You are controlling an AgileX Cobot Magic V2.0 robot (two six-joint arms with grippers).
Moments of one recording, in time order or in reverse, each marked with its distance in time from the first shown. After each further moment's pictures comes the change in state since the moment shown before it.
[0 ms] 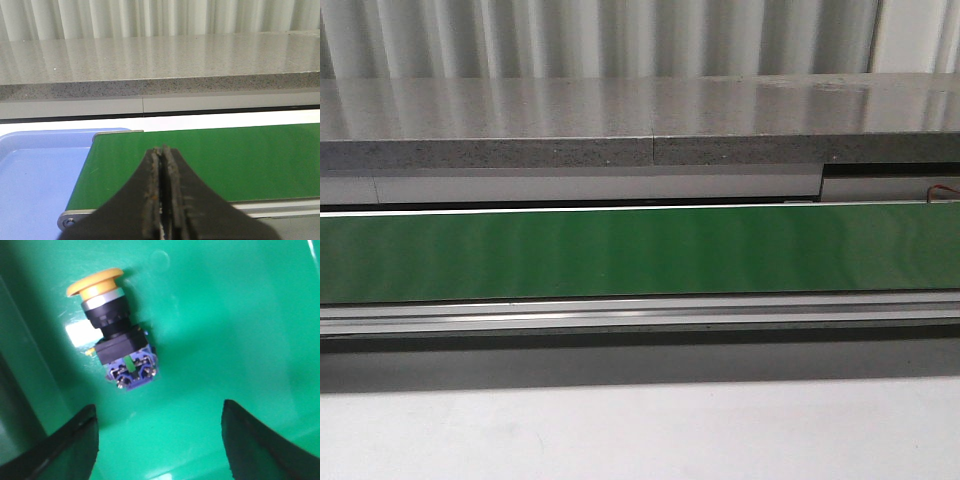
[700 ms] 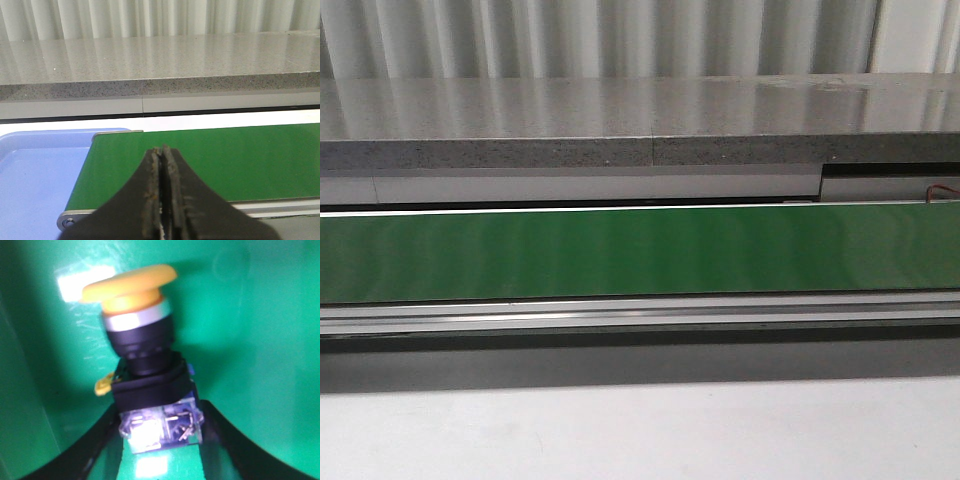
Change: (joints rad) left arm 0.000 0.000 0.000 0.000 0.000 0.000; right arm 0.002 0.204 -0.074 0.079 0.002 -0.236
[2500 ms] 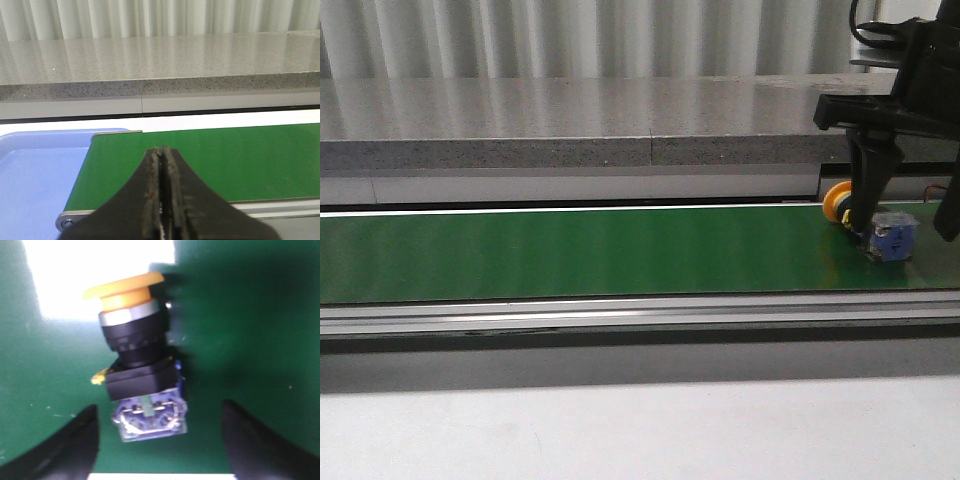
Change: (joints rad) left arm 0.000 0.000 0.000 0.000 0.000 0.000; right arm 0.669 -0.221 0.000 0.029 0.088 0.554
